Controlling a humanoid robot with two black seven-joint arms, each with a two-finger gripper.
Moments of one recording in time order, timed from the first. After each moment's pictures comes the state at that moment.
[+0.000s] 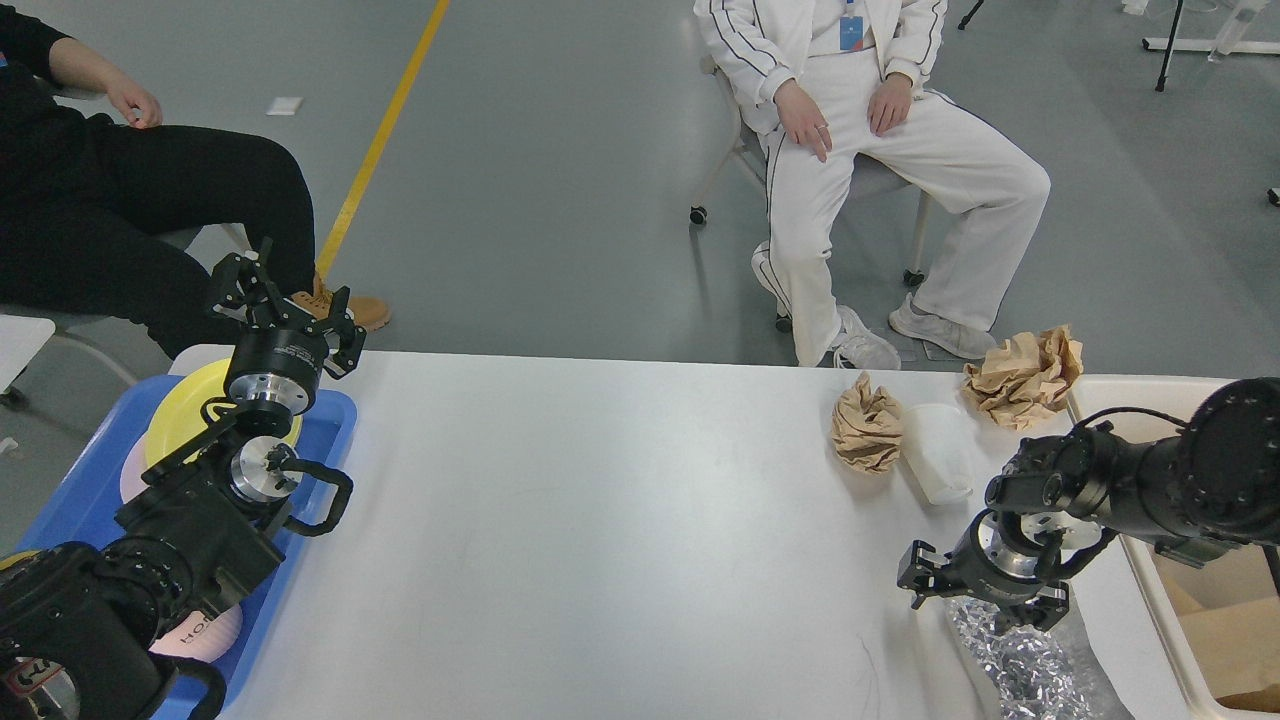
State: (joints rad) left arm -0.84 0.11 -0.58 -0.14 -0.27 -0.40 -0.50; right arm 1.23 -0.19 -1.18 0.85 0.06 0.44 -0.18
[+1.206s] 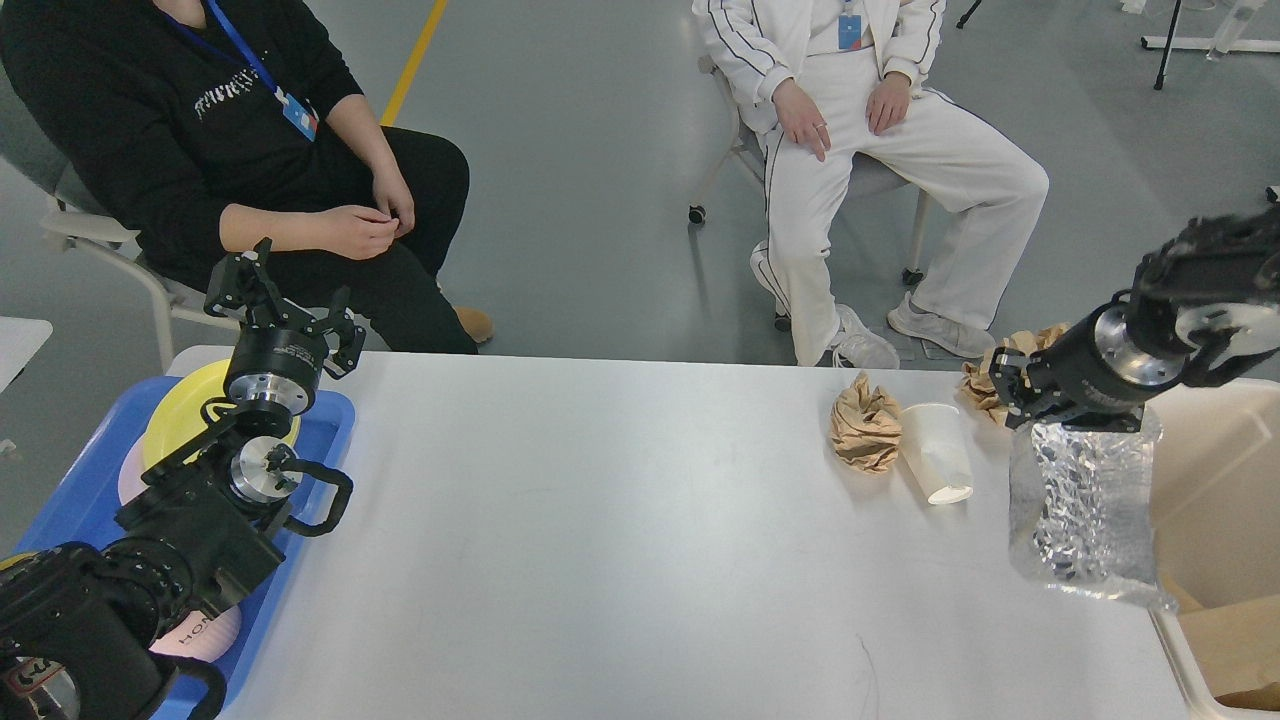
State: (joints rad) left arm -0.84 0.11 -0.58 -0.14 -0.27 -0.40 -0.50; right arm 1.85 -0.49 -1.21 1.18 0.05 0.49 -0.18
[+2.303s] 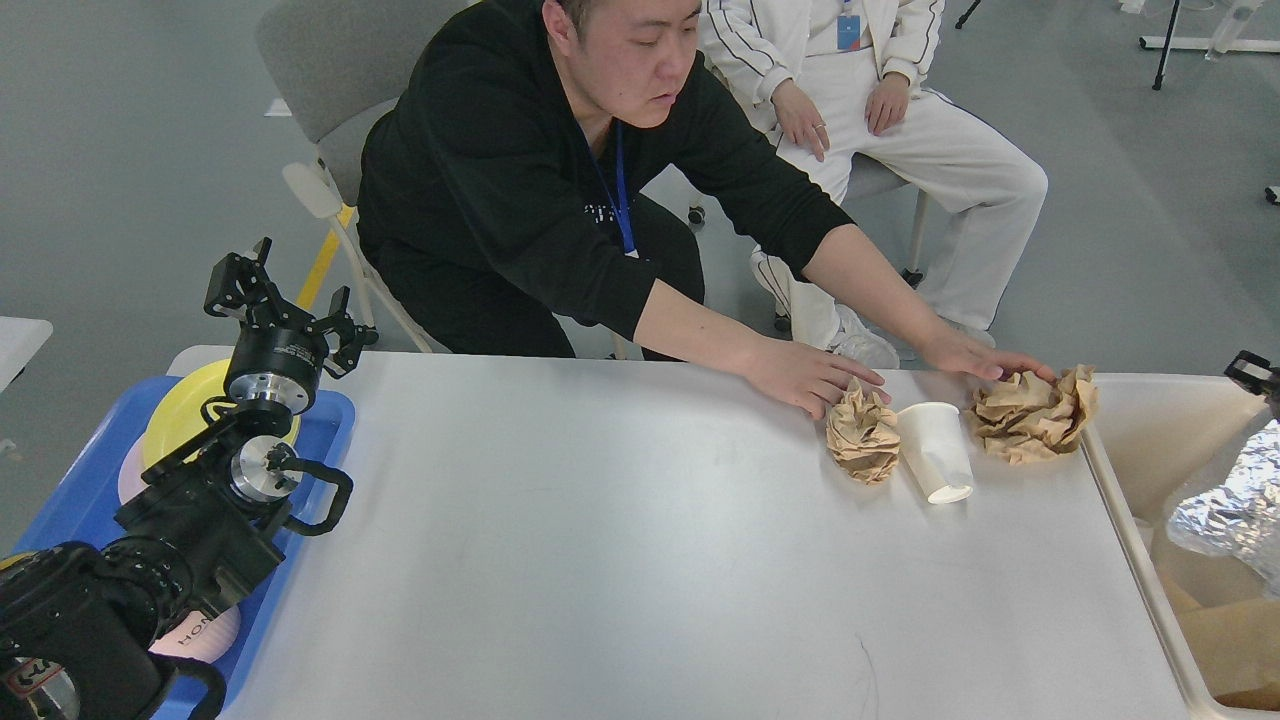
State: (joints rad) left arm -0.84 0.11 -0.58 -0.14 -0.27 -0.40 -0.50; right arm 1.24 -0.58 -1.19 0.55 0.07 0.06 -0.18
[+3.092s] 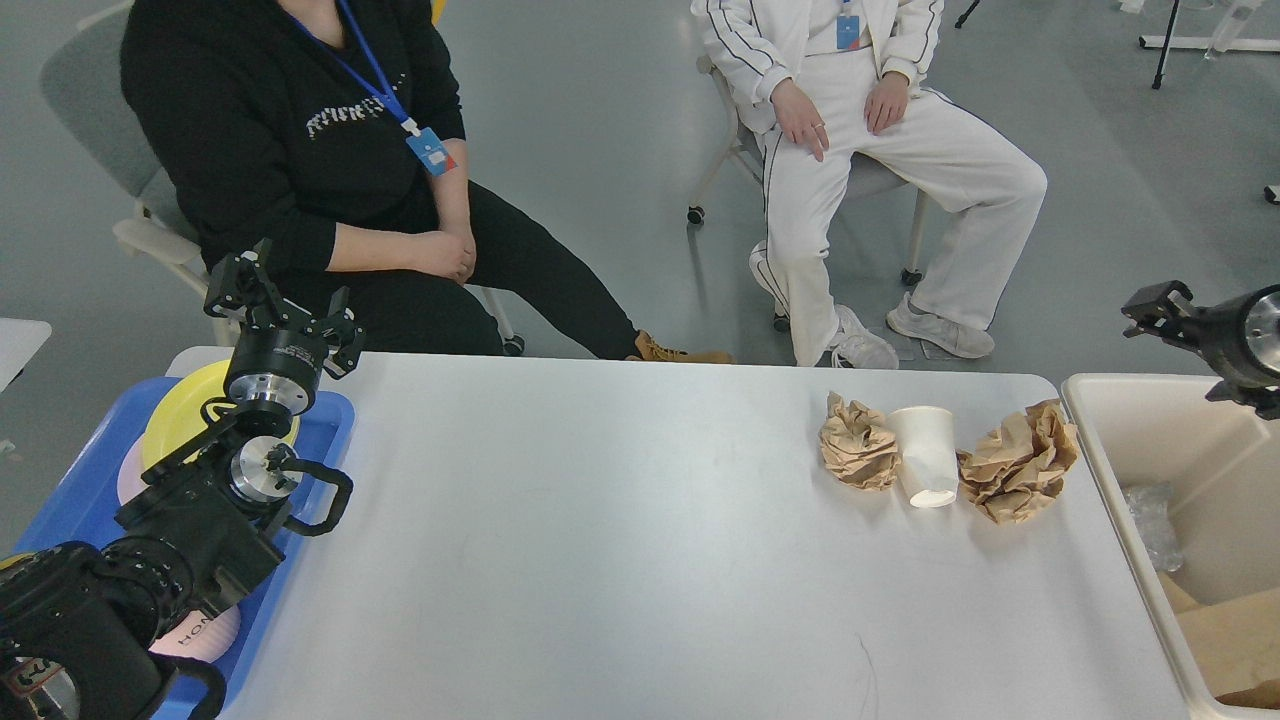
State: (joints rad) left arm -0.84 0.11 -0.58 -0.14 -0.27 -0.40 -0.50; right arm 1.61 -0.67 -1.08 0.88 0.07 0.33 -0.17
